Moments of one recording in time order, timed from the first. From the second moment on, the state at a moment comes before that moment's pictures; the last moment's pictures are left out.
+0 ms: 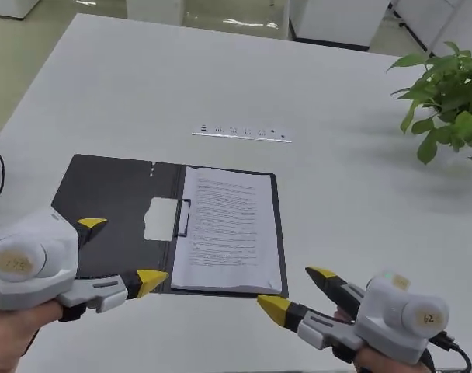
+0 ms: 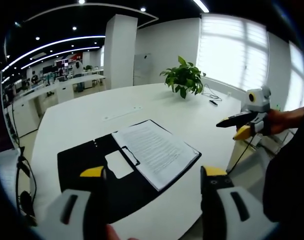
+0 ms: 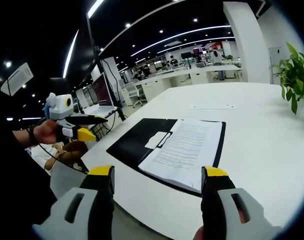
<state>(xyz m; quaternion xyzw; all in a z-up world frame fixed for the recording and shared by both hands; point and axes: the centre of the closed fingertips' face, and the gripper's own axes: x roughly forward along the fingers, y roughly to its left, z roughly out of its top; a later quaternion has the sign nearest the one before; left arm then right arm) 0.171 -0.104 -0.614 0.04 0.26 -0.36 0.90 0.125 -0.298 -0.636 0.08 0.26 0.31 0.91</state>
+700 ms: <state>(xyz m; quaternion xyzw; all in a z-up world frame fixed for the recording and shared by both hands) 0.188 -0.187 -0.635 0.06 0.27 -0.44 0.86 0.119 -0.312 -0.641 0.08 0.27 0.30 0.91</state>
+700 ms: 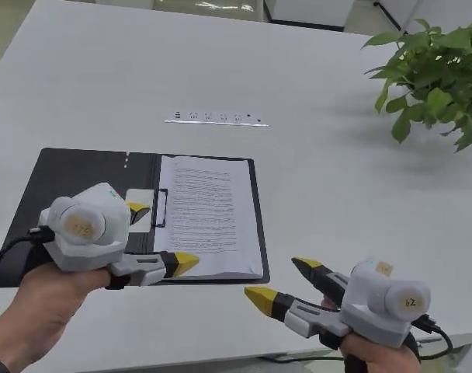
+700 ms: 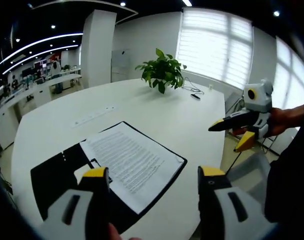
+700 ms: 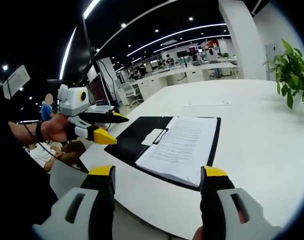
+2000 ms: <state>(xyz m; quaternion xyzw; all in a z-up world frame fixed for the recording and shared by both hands) 0.214 -0.284 -0.736 0.13 0.34 -0.48 0.80 0.123 -0.341 -0.653 0.11 0.28 0.26 0.92</state>
